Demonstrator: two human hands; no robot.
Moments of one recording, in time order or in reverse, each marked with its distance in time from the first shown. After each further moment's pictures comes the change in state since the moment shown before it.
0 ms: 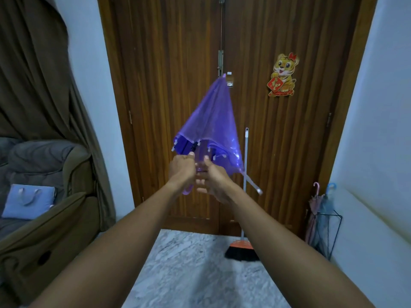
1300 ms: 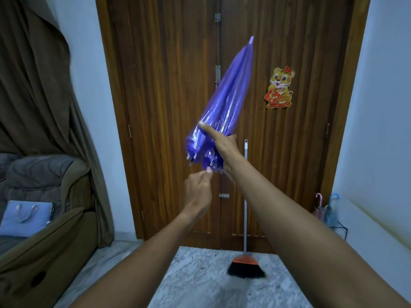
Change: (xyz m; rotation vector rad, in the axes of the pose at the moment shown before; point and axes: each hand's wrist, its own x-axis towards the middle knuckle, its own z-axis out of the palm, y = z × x) left_hand -0.020 0.002 0.036 -0.129 0.002 0.390; right_hand 0.012 -0.112 -0.014 0.145 0.248 -0.242
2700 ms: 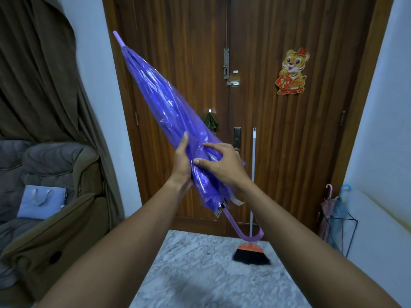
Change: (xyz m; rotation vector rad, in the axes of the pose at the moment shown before) left_hand 0.053 -0.016 -0.018 -0.929 -0.086 -0.404; right_hand -0.019 0.070 -0.034 -0.746 -0.163 -0.461
